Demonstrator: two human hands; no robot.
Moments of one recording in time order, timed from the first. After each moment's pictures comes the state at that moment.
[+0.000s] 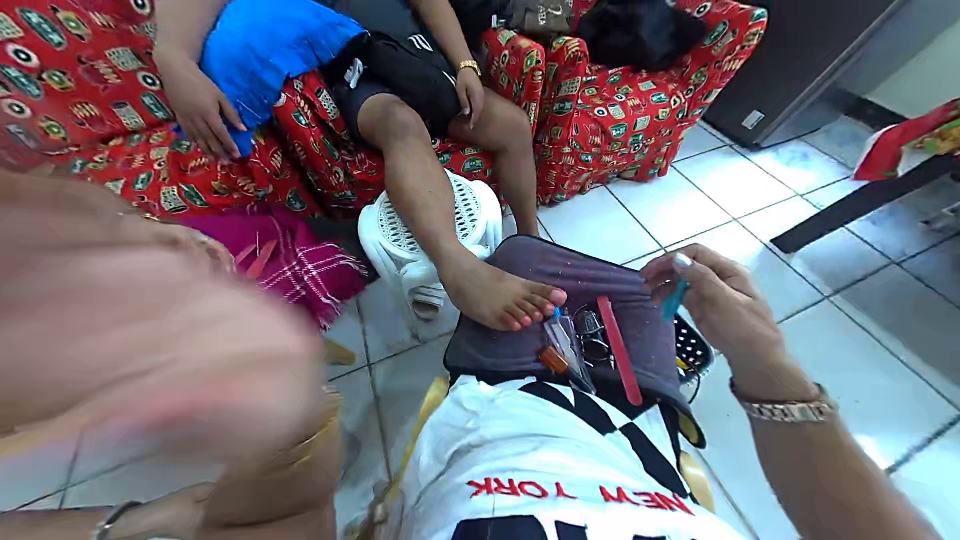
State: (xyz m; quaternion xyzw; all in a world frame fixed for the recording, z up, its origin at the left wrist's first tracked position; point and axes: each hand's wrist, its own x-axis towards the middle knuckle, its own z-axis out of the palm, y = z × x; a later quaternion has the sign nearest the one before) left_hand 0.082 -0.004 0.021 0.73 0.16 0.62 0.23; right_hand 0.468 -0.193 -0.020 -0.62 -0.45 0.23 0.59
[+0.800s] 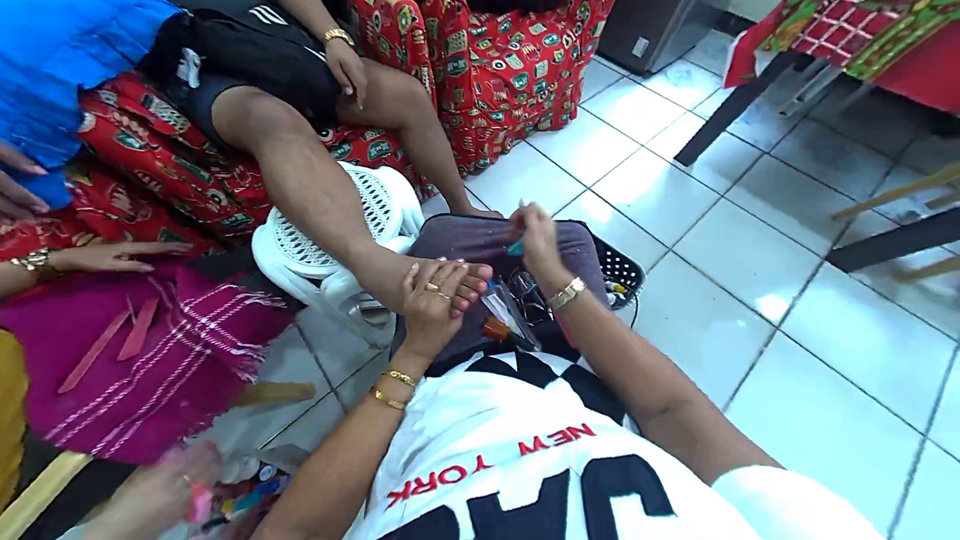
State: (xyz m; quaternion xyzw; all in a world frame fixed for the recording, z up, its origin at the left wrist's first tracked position) left_hand 0.272 -0.009 -0.182 0.90 0.09 0.42 0.11; right_hand 0.459 -0.108 -0.119 -0.65 -0.21 0.22 0.69
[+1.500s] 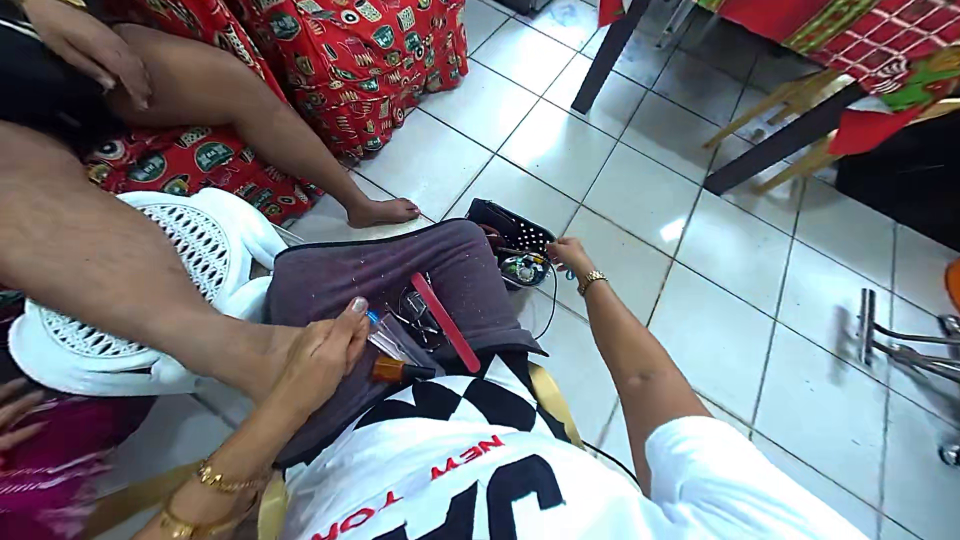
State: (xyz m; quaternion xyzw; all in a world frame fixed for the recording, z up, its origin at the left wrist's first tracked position) left_hand 0.323 -0.037 -0.069 0.81 0.23 -0.03 0.55; right_hand 0.667 -0.338 -0.275 -0.86 0.03 0.30 0.40
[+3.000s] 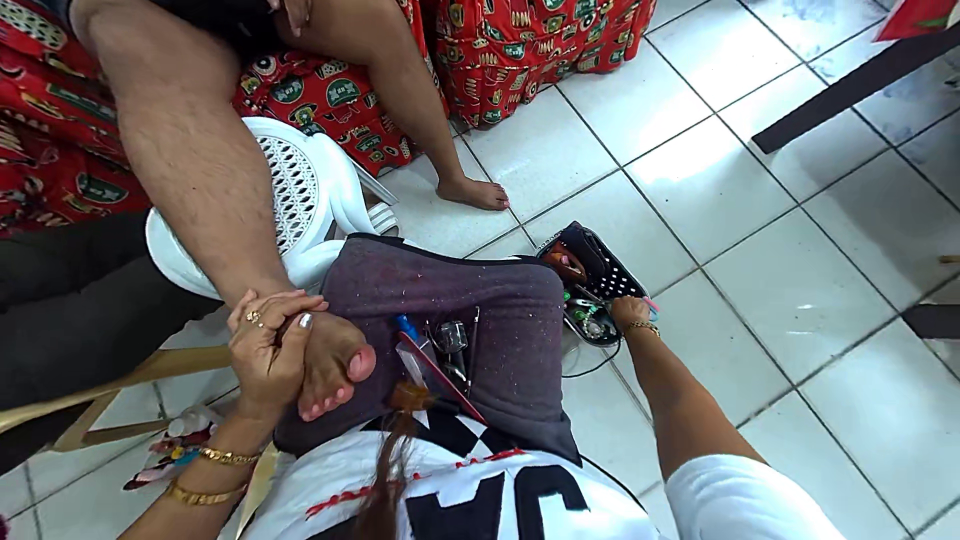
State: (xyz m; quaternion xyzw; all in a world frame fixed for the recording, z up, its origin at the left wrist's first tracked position) left_hand 0.269 0.022 -0.135 0.86 0.32 0.32 0.23; right_hand 0.711 -0.270 -0.329 -0.86 -0.24 0.39 -0.21
